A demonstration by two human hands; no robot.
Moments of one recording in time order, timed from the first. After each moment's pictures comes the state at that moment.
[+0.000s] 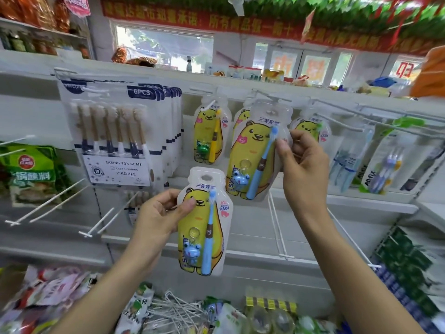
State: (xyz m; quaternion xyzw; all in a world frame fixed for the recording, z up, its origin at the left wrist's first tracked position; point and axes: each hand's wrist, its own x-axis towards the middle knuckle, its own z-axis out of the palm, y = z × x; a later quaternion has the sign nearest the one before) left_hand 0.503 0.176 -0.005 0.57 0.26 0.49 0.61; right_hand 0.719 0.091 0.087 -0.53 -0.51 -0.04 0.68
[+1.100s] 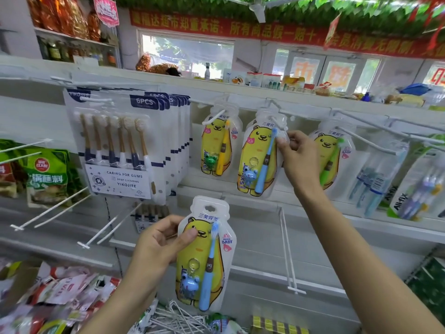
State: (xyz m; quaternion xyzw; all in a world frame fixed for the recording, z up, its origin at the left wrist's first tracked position) left_hand 0.509 0.175 -0.020 0.56 0.28 0.49 0.61; right_hand 0.800 0.198 0.091 -0.60 -0.49 0.00 0.63
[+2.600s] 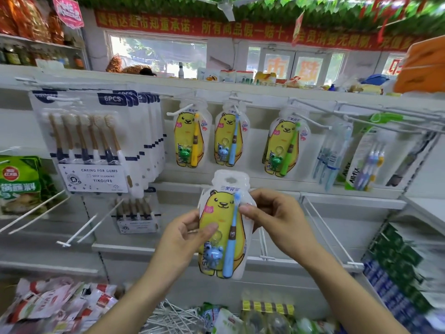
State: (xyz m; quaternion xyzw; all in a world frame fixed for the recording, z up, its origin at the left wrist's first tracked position) left_hand 0.563 0.130 -0.017 0.63 0.23 0.42 0.62; right_hand 0.747 0.044 0.032 -0.53 -0.58 0.24 0.57
